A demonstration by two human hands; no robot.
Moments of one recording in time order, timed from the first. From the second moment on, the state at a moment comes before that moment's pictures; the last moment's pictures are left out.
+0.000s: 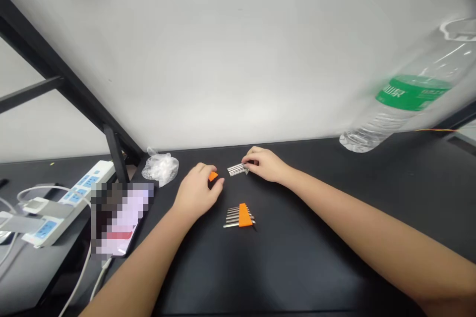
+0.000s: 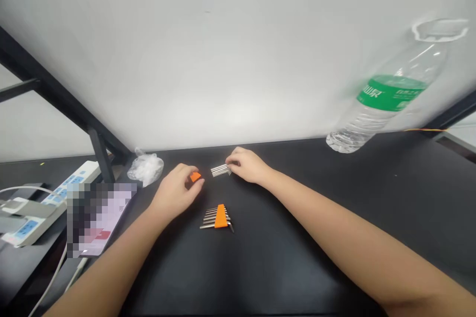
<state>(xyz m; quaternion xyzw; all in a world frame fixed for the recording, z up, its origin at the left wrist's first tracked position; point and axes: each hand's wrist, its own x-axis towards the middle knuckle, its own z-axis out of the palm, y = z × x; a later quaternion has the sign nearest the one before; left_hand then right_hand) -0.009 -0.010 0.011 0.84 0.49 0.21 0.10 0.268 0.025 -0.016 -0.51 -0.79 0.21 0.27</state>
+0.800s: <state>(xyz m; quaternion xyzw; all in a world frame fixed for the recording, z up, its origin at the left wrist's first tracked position) -0.006 0.048 -0.013 0.84 0.39 0.26 0.26 0.288 0.031 -0.021 -0.53 -0.78 0.25 0.24</state>
